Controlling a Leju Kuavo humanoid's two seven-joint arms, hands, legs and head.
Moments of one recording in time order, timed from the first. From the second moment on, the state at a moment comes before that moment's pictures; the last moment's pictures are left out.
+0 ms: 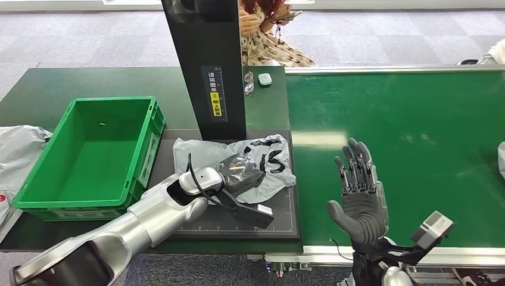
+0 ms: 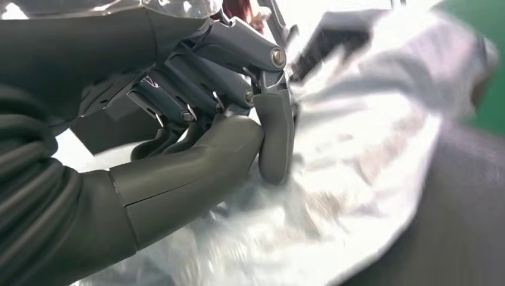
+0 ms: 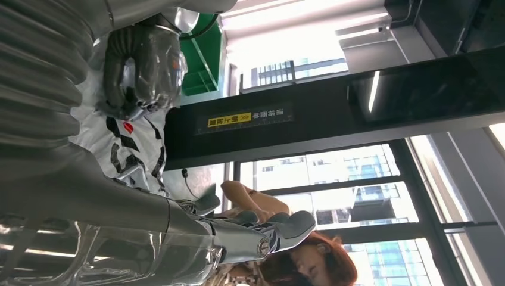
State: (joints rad) left arm -0.83 -0.05 -1.09 -0.83 -0.87 -0.06 -0.18; right arm 0.08 0.09 0.10 -1.78 -0.30 0.16 -0.42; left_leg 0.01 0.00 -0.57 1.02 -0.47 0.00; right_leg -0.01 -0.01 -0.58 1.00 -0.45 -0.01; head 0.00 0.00
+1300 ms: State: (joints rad) left arm -0.91 -0.09 -1.02 -0.69 -0.90 -0.26 -0.13; right arm 0.11 0.09 0.09 -1.80 -0.27 0.16 -0.41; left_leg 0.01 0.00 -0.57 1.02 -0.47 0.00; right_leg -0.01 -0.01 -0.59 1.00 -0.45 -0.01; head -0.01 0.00
